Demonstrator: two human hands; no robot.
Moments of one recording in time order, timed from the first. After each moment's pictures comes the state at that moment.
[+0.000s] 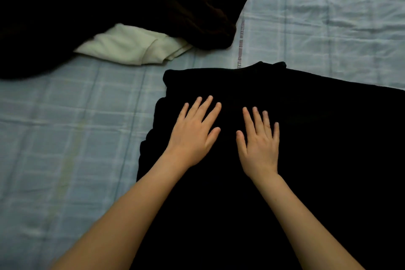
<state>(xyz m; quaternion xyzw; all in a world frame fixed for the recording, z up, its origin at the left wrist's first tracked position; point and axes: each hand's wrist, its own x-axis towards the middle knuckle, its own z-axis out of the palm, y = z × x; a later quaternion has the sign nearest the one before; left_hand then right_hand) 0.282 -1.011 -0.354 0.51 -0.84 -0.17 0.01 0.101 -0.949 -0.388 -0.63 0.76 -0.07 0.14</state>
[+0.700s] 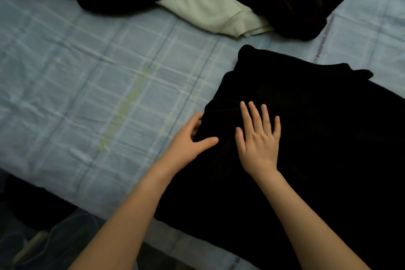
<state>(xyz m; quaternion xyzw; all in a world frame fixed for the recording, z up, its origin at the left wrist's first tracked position) 0.403 -0.917 -0.359 0.65 -0.44 -0.55 0.28 0.211 -0.939 -0.397 -0.76 0.64 -0.01 0.10</state>
